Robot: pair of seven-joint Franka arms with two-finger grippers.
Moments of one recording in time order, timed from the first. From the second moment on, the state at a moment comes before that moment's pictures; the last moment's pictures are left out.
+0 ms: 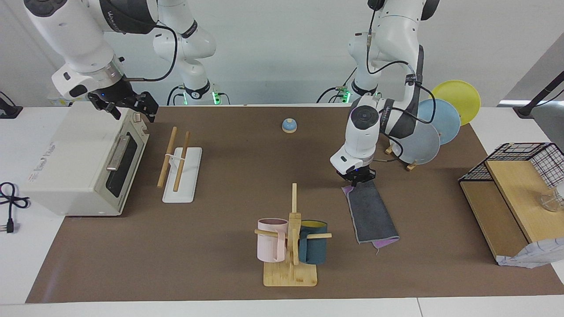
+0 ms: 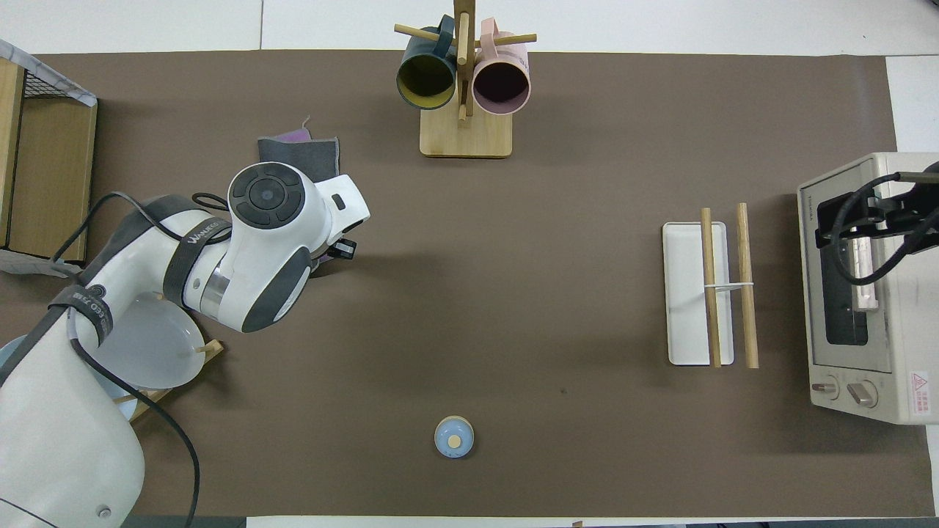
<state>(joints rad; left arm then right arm) -0.25 0.28 -0.18 -1.96 0.22 2.20 -0.22 0.06 0.04 -0.08 -1.53 -0.03 1.43 0.08</state>
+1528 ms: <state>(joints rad) 0.02 0.33 -0.18 -2.00 -0.30 2.34 0.10 0.07 0.03 -0.07 -1.54 -0.03 1.42 0.08</state>
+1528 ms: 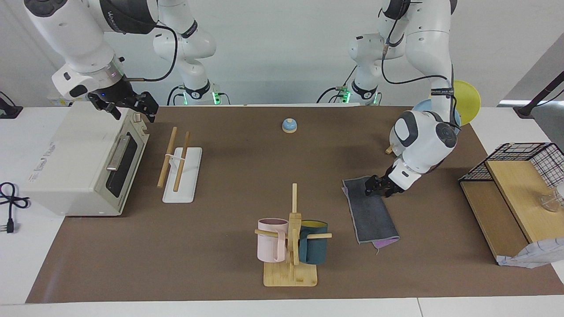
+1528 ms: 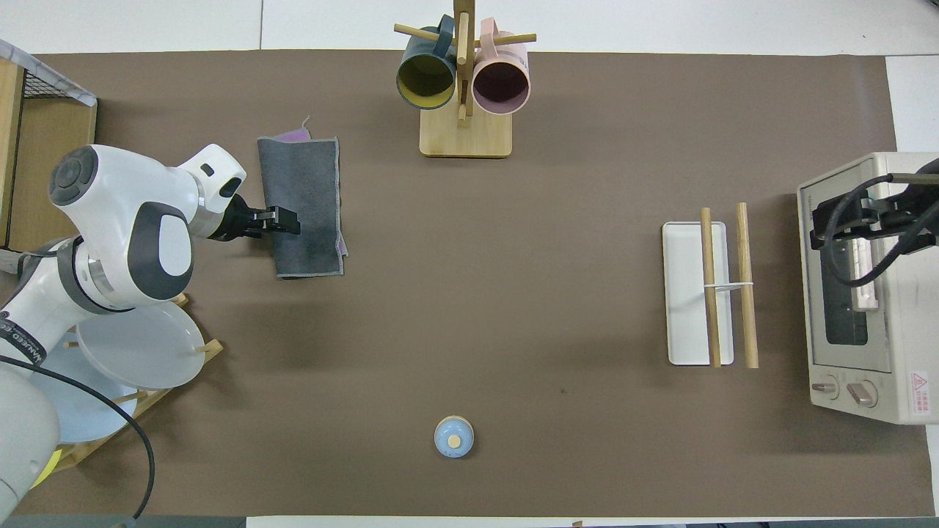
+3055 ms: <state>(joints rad) 0.03 0.25 -0.18 -1.86 -0.39 2.11 -0.22 0.06 -0.02 -0.08 -1.71 0.41 1.61 0.49</state>
